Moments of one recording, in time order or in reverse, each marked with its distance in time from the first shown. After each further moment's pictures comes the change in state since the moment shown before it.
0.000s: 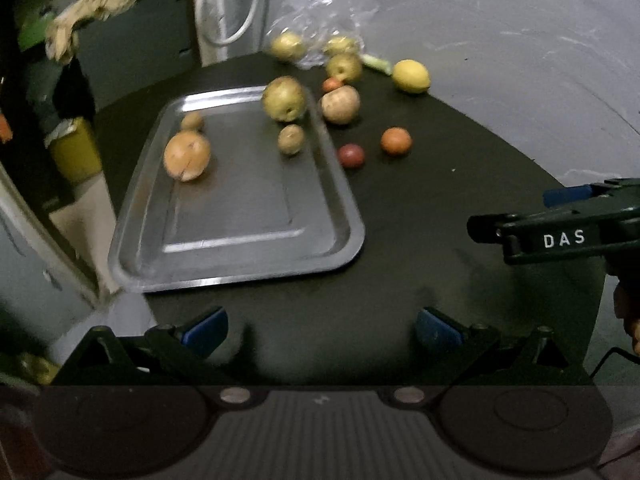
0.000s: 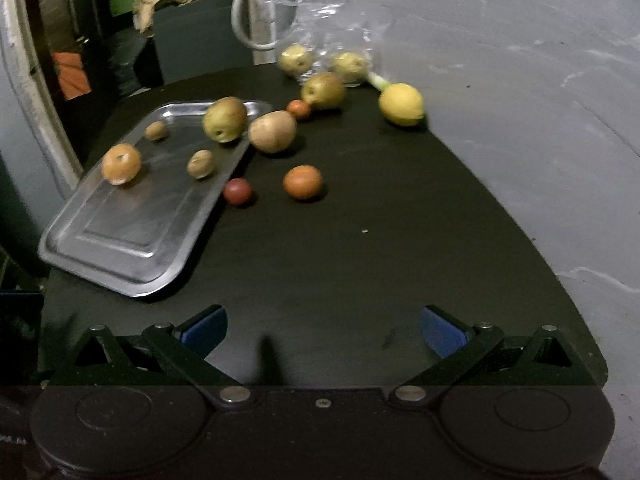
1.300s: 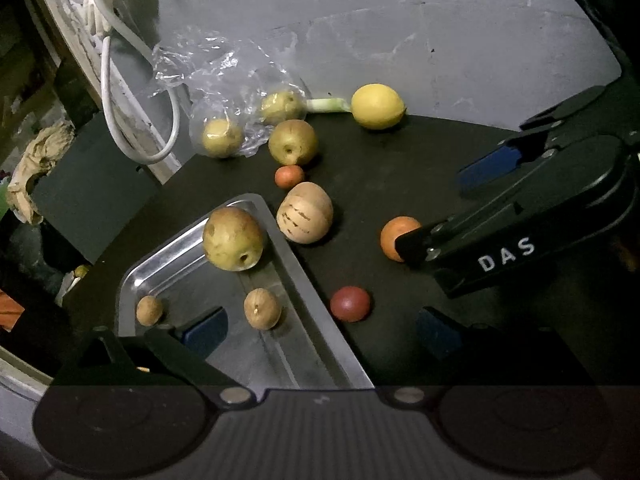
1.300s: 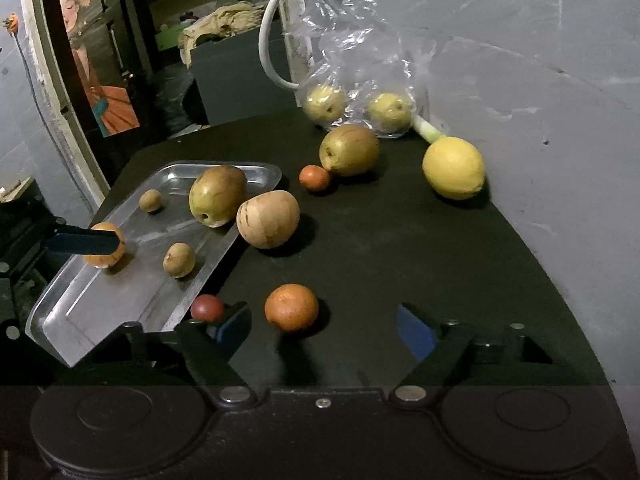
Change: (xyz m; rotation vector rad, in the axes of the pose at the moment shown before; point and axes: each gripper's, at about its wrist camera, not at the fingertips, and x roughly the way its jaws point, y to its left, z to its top) left arm 0.092 -0.050 0.103 0.421 -0.081 0.132; right arm 0.094 -0.029 0.078 -0.048 -0.095 0.242
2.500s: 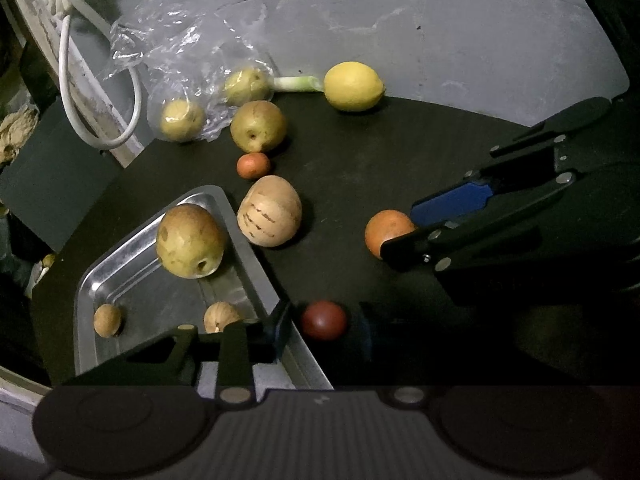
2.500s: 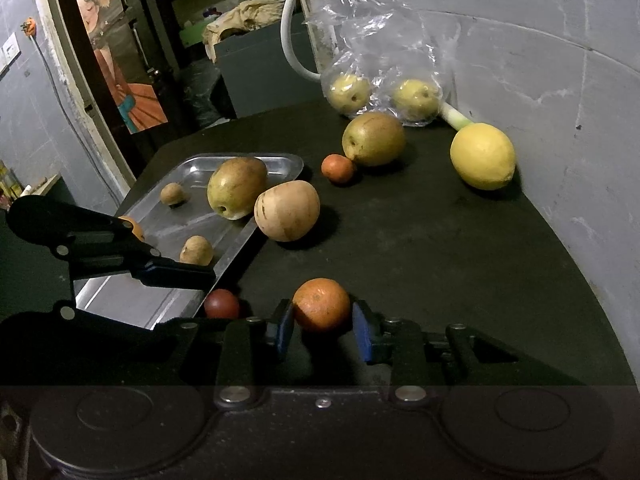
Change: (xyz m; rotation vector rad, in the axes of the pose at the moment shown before) left arm 0.028 0.000 0.015 0.008 0.079 -0.103; right arm 0.005 -0.008 -0.003 0.006 0.023 0.094
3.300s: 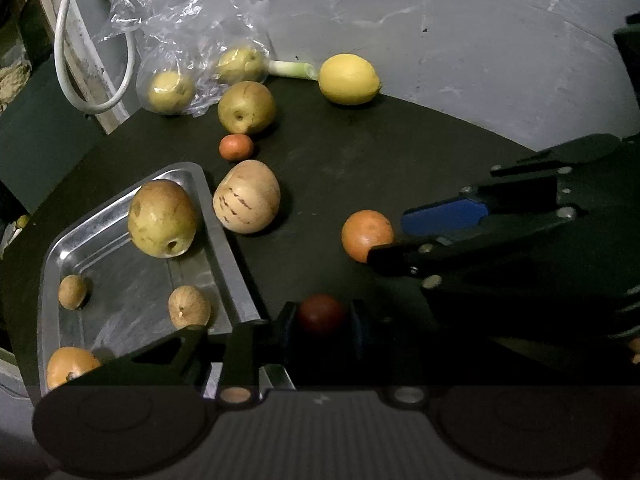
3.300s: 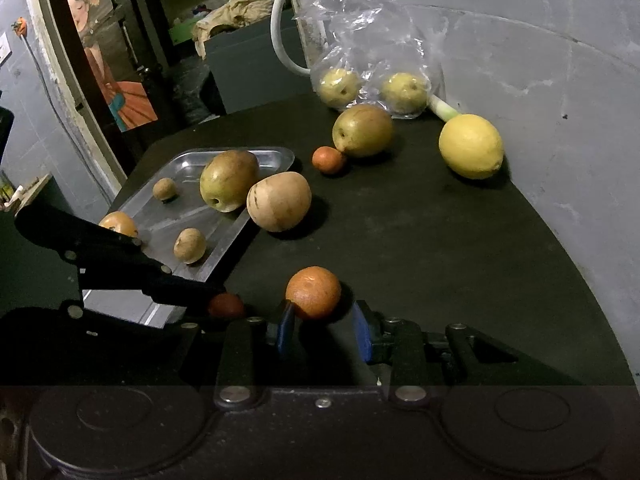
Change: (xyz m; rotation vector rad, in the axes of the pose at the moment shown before) left arm 0.006 0.003 0.001 -0.114 0.034 -0.096; right arm -0.002 0.001 -0.003 0.017 0.015 -0.023
